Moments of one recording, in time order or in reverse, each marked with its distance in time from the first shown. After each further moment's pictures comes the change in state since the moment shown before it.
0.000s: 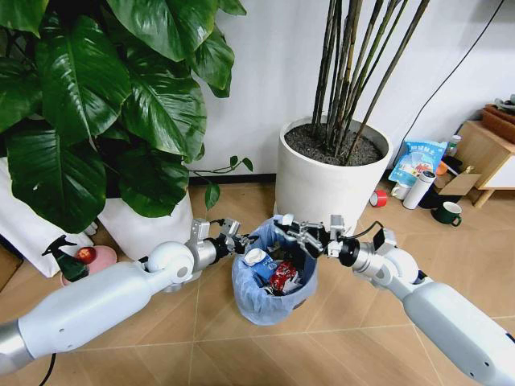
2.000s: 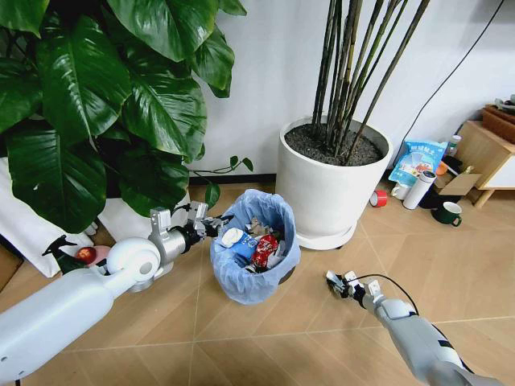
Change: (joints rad) left arm 0.228 0.129 -0.353 -0.142 -0.024 0.002 -0.010; right arm 0.054 0.358 0.289 -1.055 -0.809 0.000 0.389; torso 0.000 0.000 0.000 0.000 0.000
